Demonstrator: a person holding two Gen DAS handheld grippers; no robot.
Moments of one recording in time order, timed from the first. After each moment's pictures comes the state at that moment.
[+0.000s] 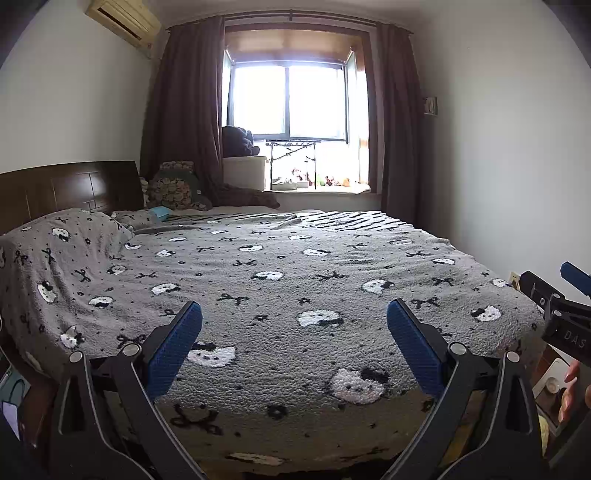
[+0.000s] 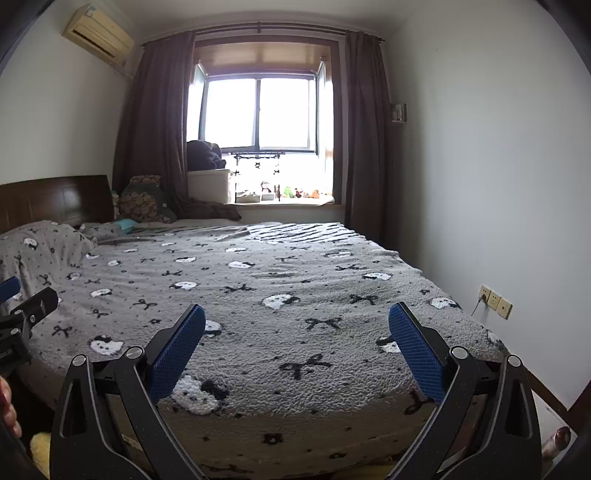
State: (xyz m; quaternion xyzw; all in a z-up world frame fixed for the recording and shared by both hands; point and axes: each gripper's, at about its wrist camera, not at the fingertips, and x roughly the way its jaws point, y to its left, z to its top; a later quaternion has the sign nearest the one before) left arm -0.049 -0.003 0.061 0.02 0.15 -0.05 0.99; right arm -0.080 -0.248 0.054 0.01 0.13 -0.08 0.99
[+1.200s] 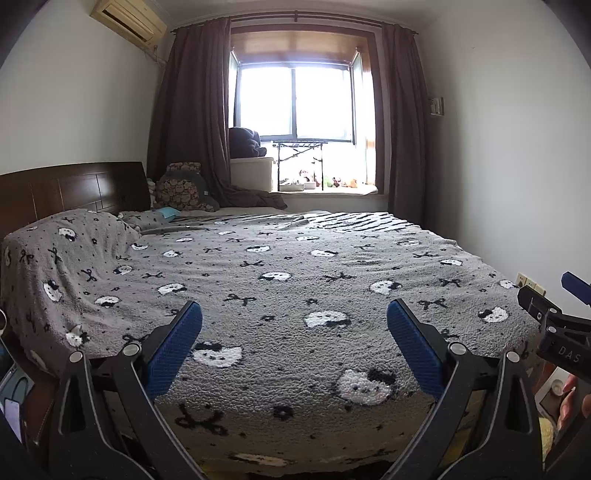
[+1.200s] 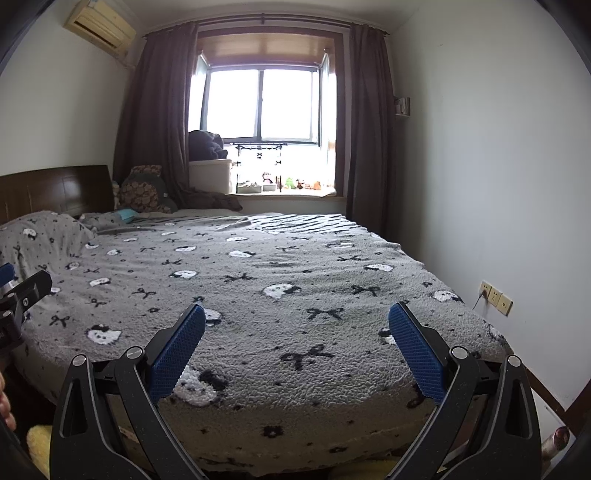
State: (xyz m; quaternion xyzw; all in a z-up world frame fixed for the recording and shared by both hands) left arm -0.049 -0.002 0.059 0.02 0.14 -0.04 0.99; right arm -0.073 -0.243 0.044 0.01 0.15 -0.08 0.99
